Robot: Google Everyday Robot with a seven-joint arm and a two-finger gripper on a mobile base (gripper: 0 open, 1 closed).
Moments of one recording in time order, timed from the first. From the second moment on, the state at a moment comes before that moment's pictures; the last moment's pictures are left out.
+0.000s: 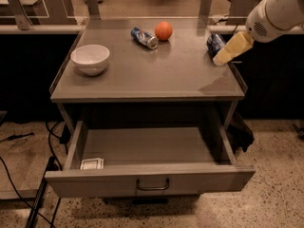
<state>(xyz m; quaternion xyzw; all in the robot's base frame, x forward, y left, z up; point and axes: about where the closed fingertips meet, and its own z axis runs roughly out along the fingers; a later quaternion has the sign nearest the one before) 0.658 -0.251 0.968 -0.36 0.86 -0.07 0.36</state>
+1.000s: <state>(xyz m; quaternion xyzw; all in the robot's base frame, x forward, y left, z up) 0.735 -0.295 0.931 -0.24 0.87 -0.08 0.41</state>
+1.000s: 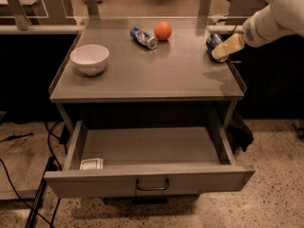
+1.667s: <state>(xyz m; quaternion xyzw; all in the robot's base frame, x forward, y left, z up) 0.780 -0.300 0.904 -0.19 0.88 -0.05 0.44</state>
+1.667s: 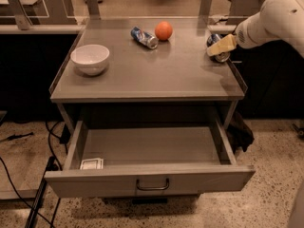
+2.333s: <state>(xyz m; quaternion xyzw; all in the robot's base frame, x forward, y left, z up) 0.818 -0.293 0.865 -0.16 0.89 0.00 0.44</state>
